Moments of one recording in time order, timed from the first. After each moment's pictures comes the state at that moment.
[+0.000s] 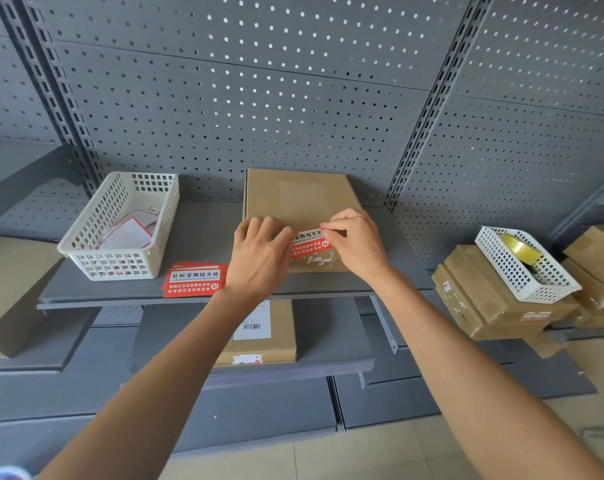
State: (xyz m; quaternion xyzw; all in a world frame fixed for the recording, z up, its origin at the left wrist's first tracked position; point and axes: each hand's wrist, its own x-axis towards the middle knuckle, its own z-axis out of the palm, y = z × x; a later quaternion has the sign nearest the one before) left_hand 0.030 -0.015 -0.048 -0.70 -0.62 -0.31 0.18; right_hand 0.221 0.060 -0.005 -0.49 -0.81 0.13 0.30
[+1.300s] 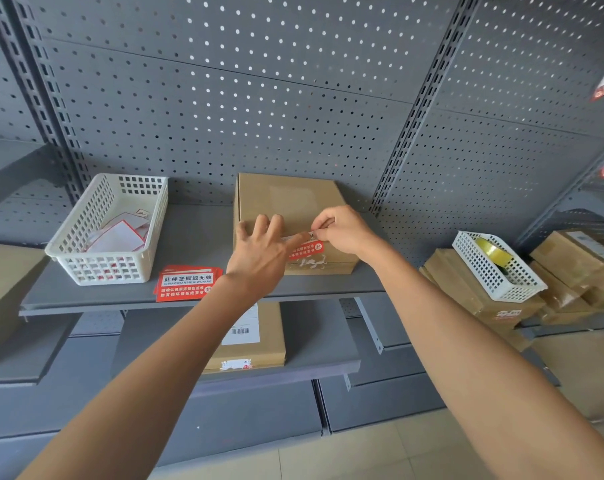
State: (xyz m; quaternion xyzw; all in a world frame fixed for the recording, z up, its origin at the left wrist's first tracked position) left_hand 0.038 -0.023 -0.013 -0.75 -0.64 -0.07 0.15; right_hand 0.204 0.066 0.035 -0.56 -0.76 0.27 0.19
